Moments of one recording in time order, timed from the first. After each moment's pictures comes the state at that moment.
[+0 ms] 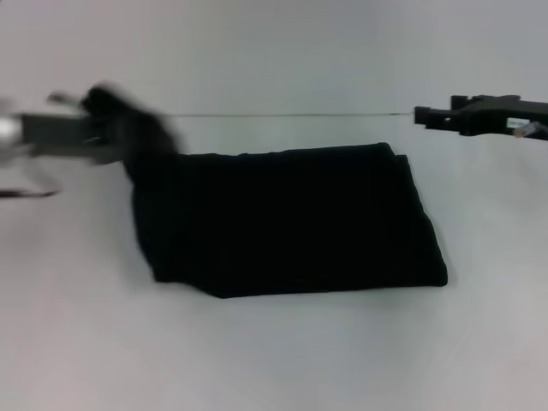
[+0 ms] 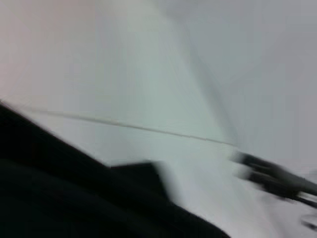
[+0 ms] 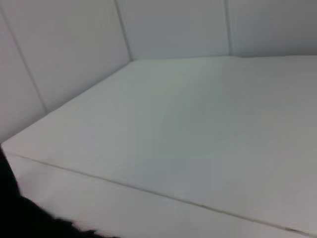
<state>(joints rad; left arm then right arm) -0.82 -1.96 0.32 0.73 2.40 1.66 -2.31 0.77 2.02 -0.56 -0.63 -2.16 -1.06 1.77</state>
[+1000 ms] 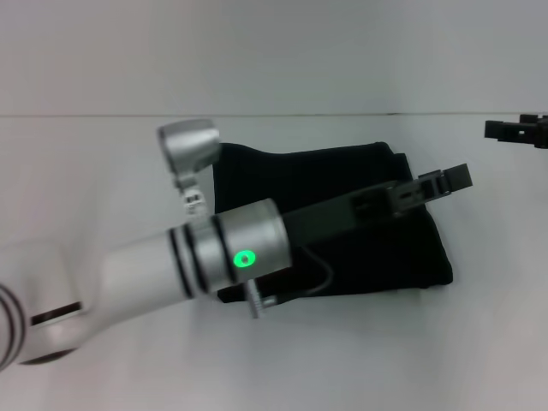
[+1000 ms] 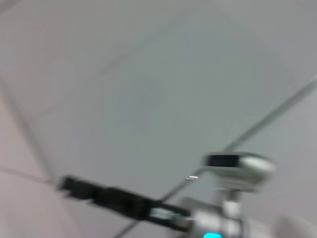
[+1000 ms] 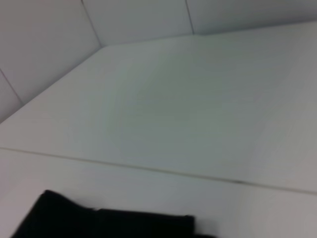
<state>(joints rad) -0.91 -2.17 0.46 -0.05 1.78 1.39 -1.52 0.68 1.92 -0.59 -0.66 -2.16 -1.17 1.89</state>
